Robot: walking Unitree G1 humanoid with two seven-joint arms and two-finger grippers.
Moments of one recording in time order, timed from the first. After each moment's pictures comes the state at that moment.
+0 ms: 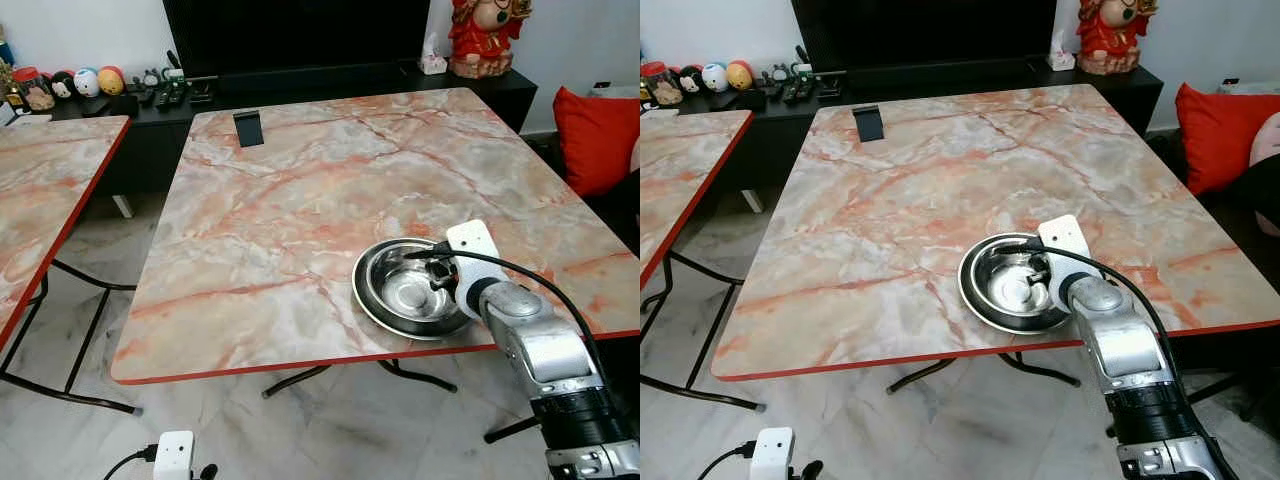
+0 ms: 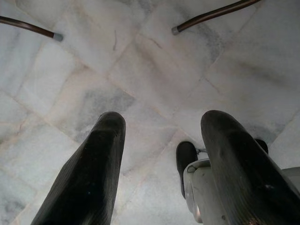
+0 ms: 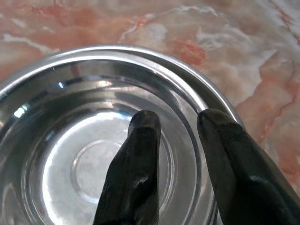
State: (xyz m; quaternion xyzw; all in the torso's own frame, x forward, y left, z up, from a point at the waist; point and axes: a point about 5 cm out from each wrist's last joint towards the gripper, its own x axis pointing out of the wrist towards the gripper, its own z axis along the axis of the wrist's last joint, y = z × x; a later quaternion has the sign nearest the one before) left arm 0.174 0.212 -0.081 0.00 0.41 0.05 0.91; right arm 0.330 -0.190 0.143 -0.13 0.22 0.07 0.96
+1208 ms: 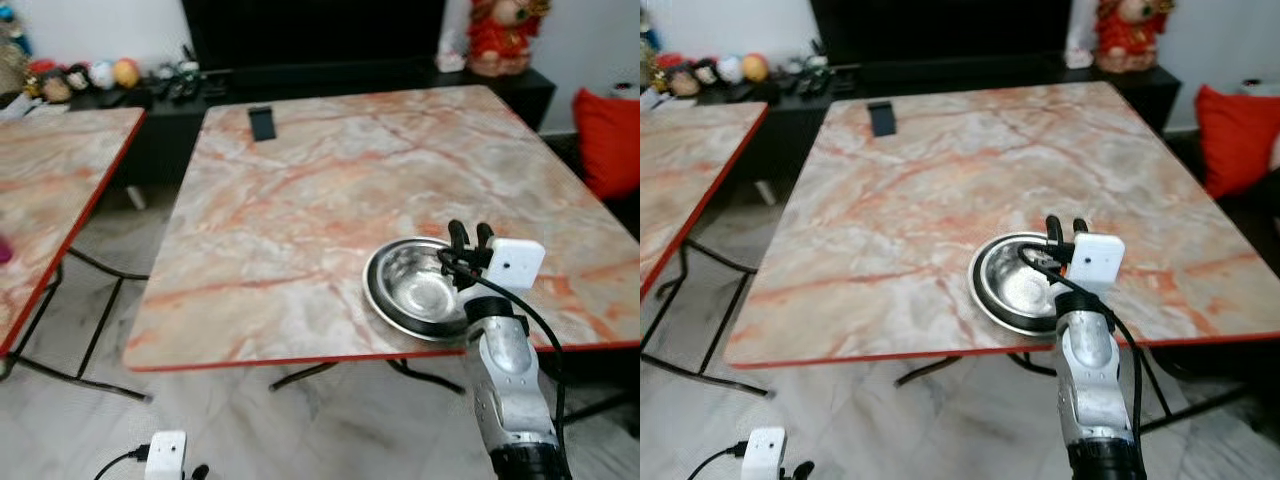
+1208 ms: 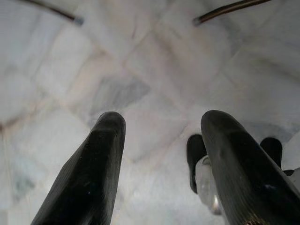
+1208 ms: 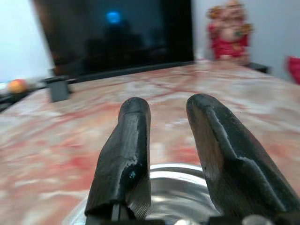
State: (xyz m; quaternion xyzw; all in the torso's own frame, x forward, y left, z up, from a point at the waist) left arm 0.171 0.223 -0.079 0.01 0.41 0.05 0.91; right arm 0.313 -0.172 0.140 0.00 -0.10 -0.02 0.99
